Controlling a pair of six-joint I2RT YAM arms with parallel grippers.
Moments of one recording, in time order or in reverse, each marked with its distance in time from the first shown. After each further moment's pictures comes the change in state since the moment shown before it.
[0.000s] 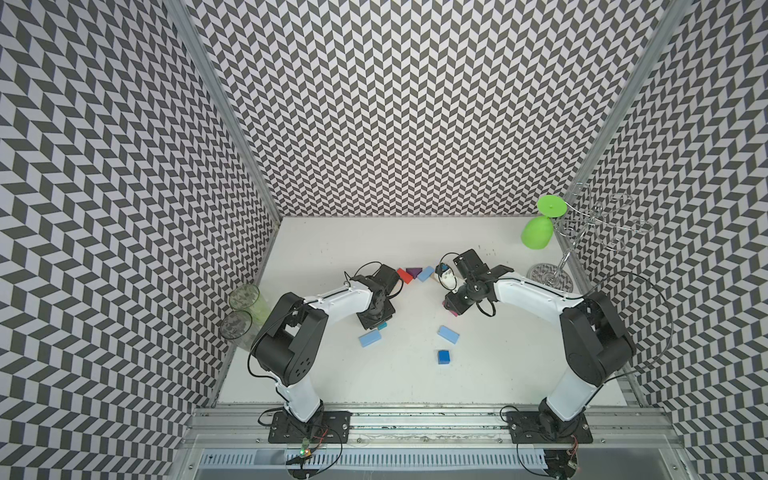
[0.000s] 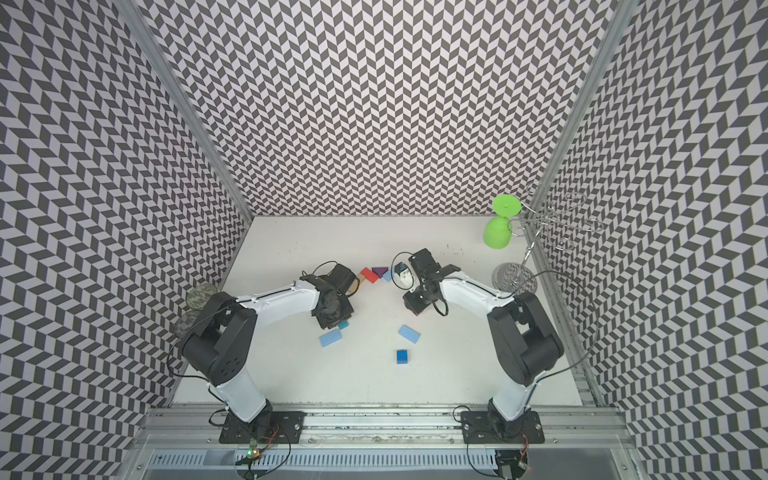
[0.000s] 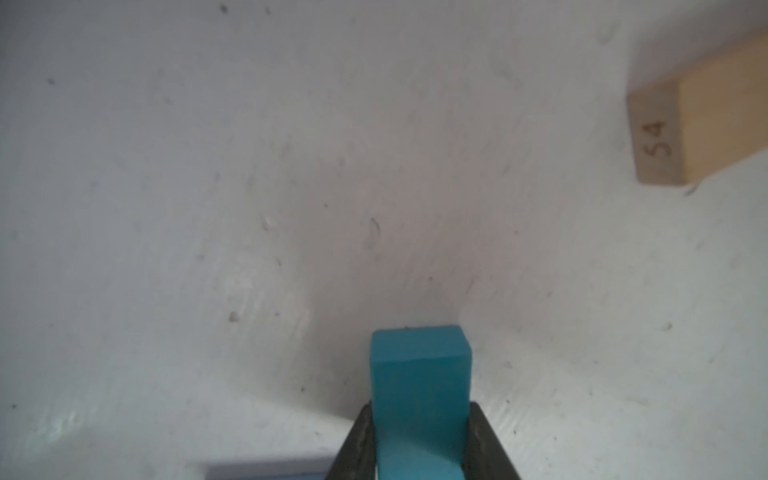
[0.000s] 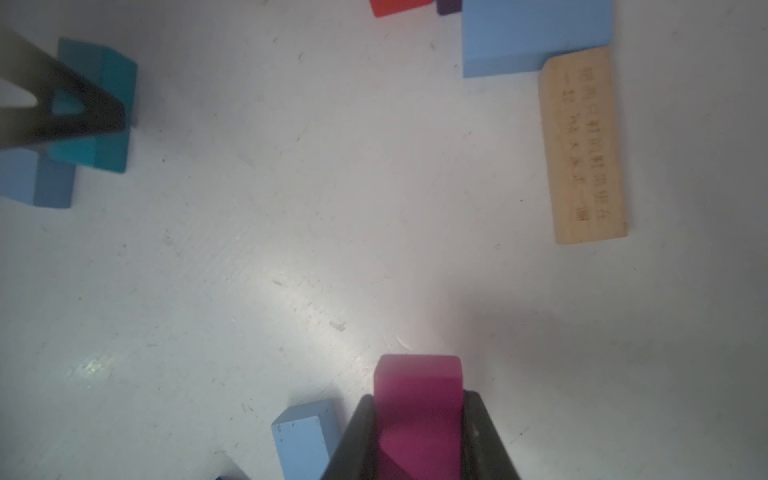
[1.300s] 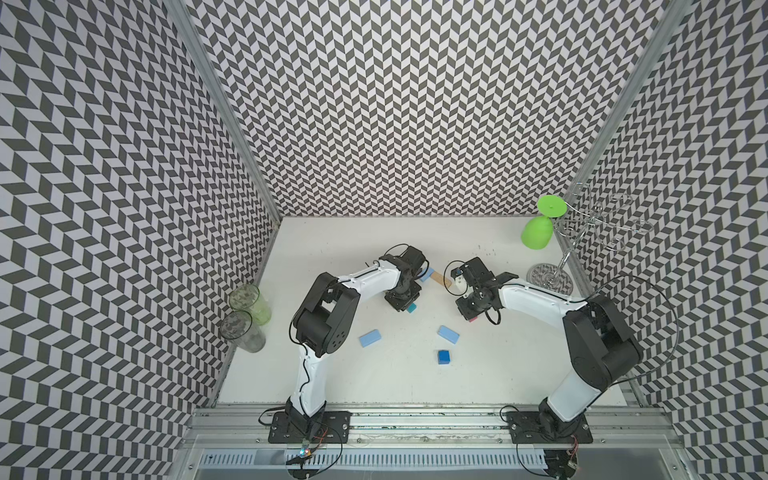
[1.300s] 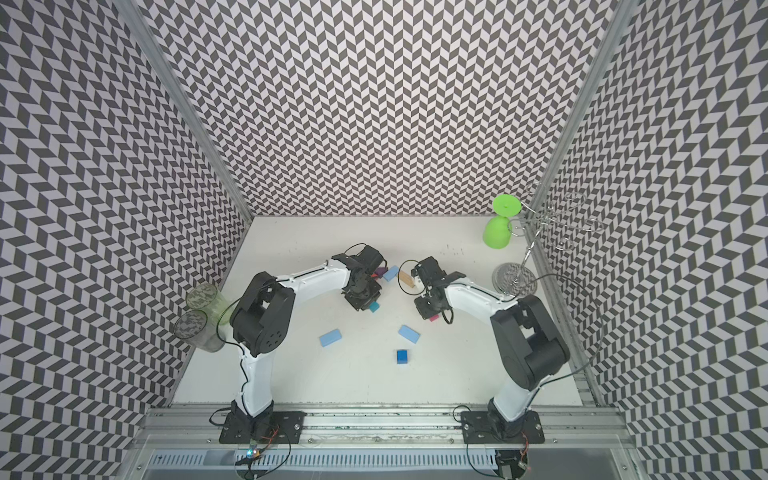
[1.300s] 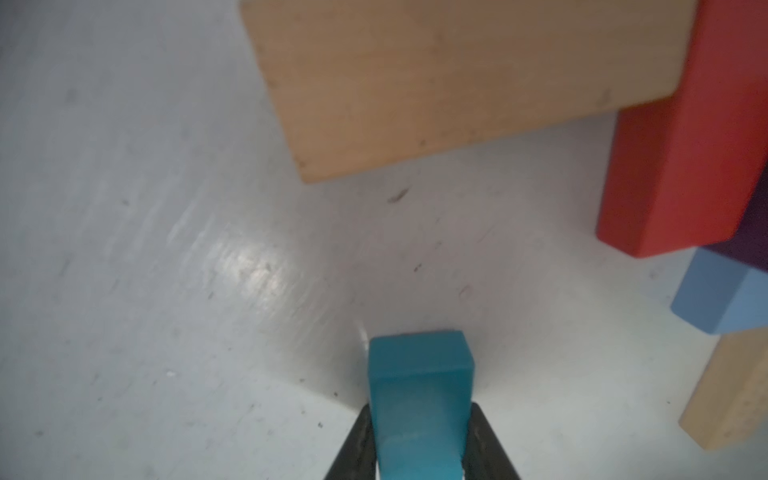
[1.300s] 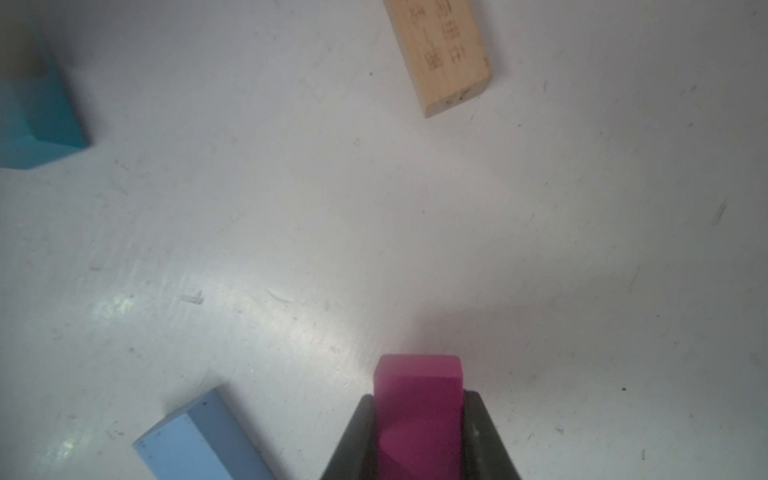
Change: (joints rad) left arm -0.027 0.317 0.444 -0.078 0.106 -0.300; right arm -0.021 -0.019 -0.104 -0.003 0.194 0.126
